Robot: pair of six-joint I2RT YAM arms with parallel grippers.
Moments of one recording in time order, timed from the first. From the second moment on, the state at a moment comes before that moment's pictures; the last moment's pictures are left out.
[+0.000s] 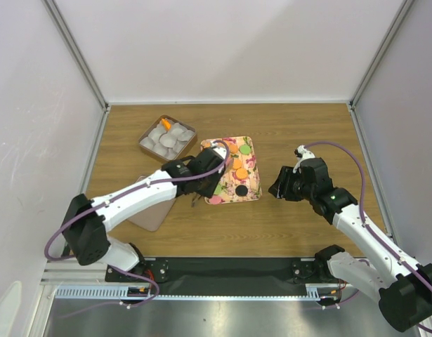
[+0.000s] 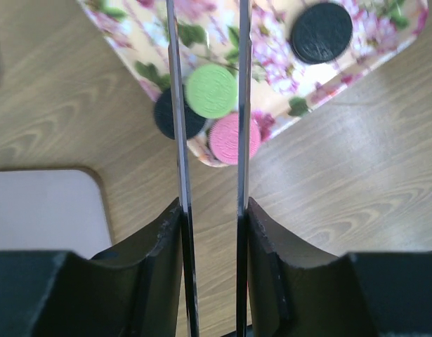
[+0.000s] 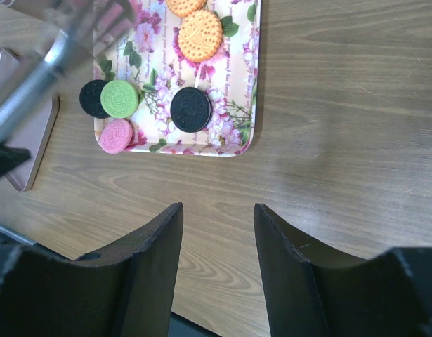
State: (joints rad) left arm -0.87 1.47 1.15 -0.70 -0.23 -0.27; right arm 0.42 0.93 0.68 -0.44 -0.14 0.51
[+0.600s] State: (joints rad) left arm -0.40 1.54 1.40 -0.72 -0.20 -0.22; right arm 0.42 0.93 0.68 -0.43 -0.14 0.51
